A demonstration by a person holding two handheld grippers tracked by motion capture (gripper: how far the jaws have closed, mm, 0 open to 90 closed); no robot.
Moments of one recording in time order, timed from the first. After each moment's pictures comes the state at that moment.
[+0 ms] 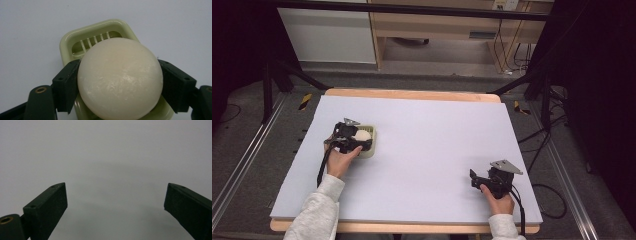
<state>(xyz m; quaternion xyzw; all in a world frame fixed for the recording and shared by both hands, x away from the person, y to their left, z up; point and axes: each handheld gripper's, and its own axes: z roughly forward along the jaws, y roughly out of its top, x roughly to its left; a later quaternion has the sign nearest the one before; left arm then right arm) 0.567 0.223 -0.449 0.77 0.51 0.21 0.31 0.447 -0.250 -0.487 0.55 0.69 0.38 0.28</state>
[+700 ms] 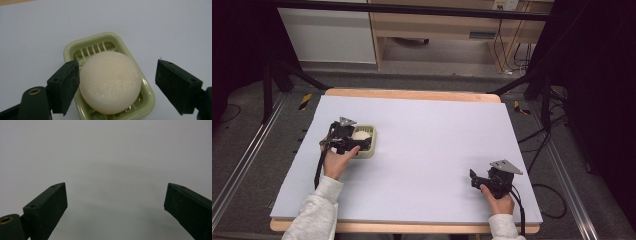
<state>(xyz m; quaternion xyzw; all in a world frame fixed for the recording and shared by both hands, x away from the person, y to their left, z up) 0.549 0.224 -0.429 0.76 0.50 0.22 0.35 0.447 -0.249 -0.487 0.55 0.69 0.38 0.28</state>
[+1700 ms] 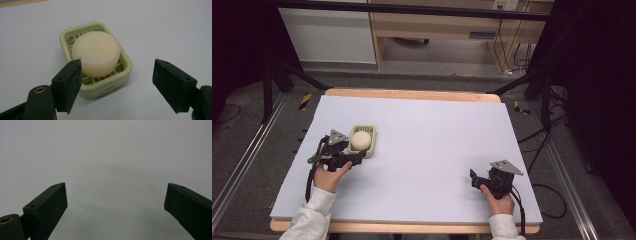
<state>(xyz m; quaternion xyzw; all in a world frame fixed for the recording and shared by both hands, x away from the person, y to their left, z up) 0.494 0.241 -0.432 0.76 0.48 0.23 0.38 0.446 -0.250 -0.487 0.55 0.68 0.38 0.28</state>
